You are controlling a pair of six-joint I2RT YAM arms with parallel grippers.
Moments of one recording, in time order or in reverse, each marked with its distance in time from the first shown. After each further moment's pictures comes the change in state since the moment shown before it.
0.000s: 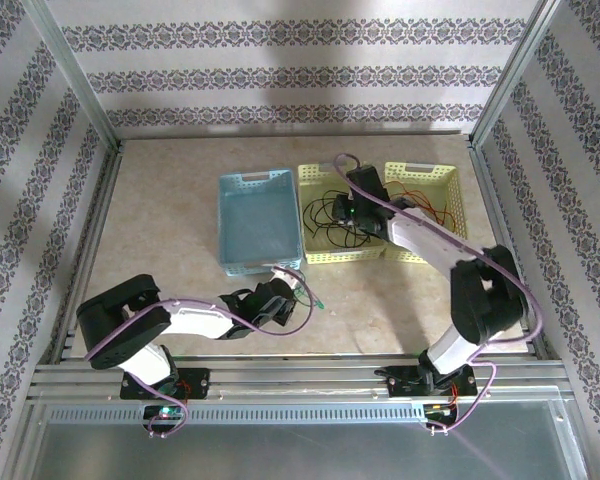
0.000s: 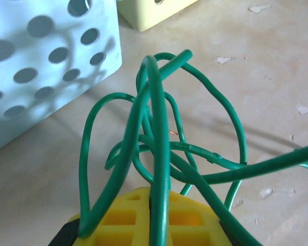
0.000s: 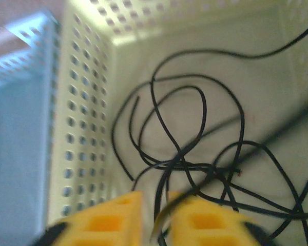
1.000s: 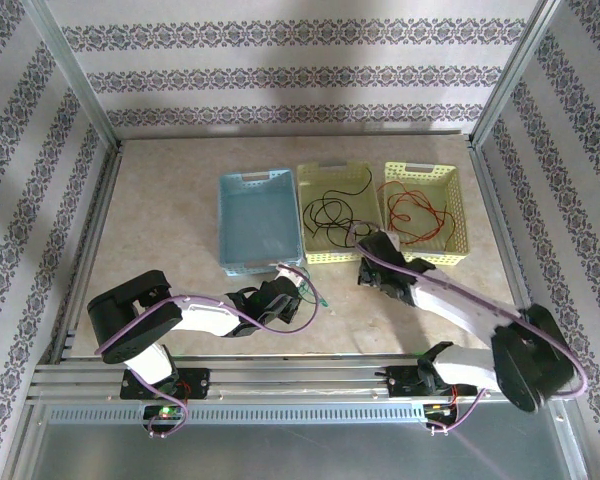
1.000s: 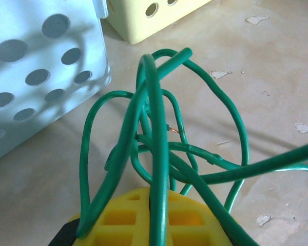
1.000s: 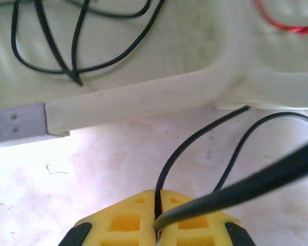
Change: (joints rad) left arm 0.000 0.079 0.047 0.035 -0.011 0.000; right arm 0.118 -0.462 -0.532 -0.103 0.289 0.101
